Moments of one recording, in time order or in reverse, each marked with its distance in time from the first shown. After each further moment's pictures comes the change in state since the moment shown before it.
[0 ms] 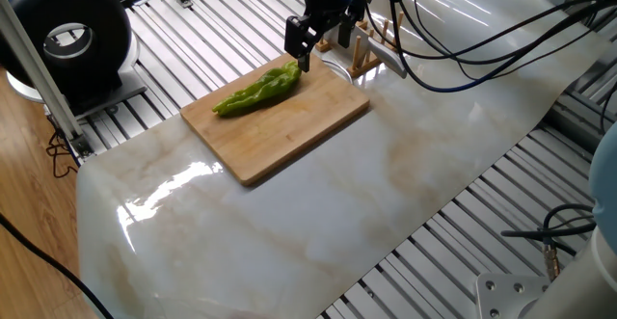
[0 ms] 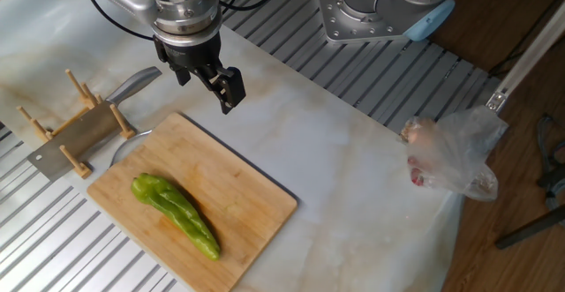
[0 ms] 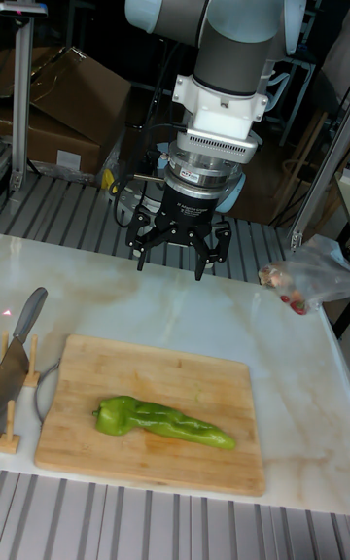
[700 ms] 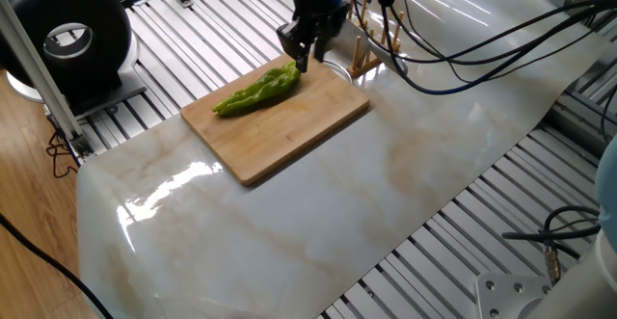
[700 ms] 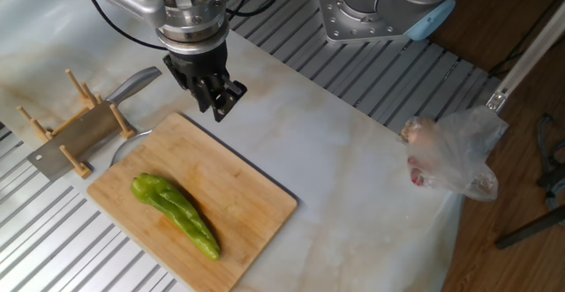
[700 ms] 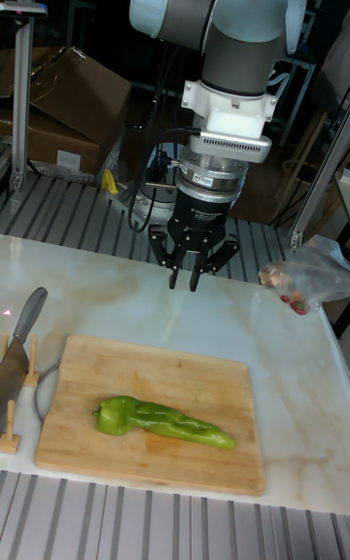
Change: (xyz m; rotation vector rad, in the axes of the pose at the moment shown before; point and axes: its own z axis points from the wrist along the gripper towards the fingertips) arm -0.015 0.029 -0.001 -0.056 -0.054 -0.032
